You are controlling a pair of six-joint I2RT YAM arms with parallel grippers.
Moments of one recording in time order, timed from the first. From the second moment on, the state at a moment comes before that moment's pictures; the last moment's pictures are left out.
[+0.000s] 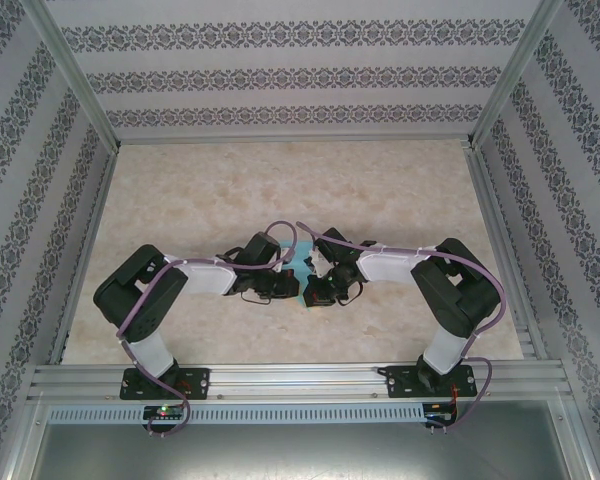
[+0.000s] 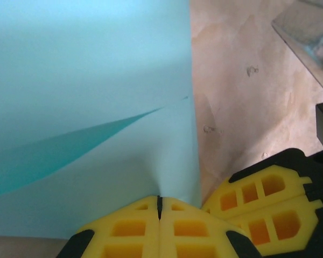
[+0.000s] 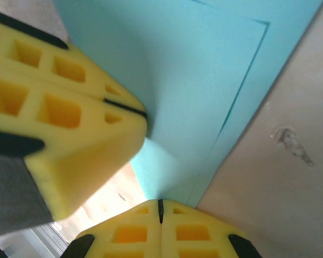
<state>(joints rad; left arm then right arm) -0.65 1.72 0.74 0.02 0.48 -0.68 0.68 1.74 0.85 -0.41 -0.57 0.52</state>
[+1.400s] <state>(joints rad) -0.39 1.33 0.59 -0.05 0.43 -0.73 0.54 1.45 0.71 -0.32 -0.48 0.44</state>
